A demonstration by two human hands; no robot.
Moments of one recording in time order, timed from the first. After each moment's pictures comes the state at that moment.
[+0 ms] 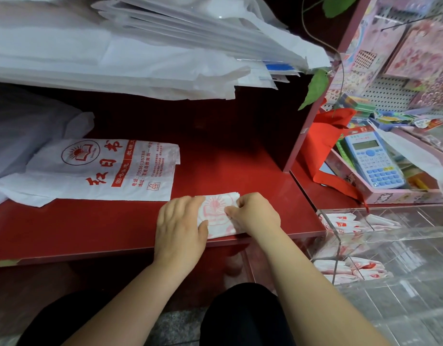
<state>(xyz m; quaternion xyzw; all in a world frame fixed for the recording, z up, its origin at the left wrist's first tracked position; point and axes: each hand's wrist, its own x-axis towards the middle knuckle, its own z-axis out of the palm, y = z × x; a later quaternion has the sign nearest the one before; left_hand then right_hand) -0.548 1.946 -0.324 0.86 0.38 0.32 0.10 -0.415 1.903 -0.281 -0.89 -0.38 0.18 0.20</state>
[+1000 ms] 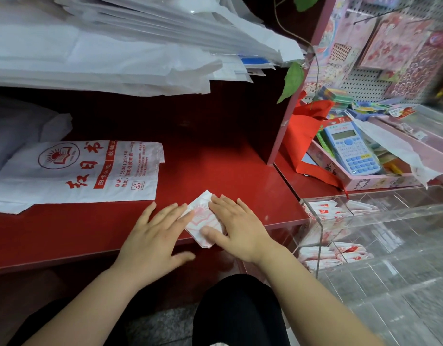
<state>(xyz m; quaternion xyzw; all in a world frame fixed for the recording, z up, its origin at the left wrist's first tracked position) -0.580 1.961 -0.320 0.97 0.24 0.10 0.02 -0.419 1.866 -0.306 -0.76 -0.63 0.12 0.12</state>
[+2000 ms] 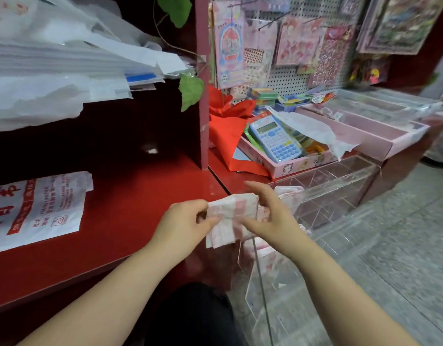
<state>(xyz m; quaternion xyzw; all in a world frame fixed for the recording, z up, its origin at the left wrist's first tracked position) -0.450 1.869 -0.265 0.90 0.21 0.23 0.32 -0.337 1.732 -0.265 -0.73 -0.45 0.10 0.50</state>
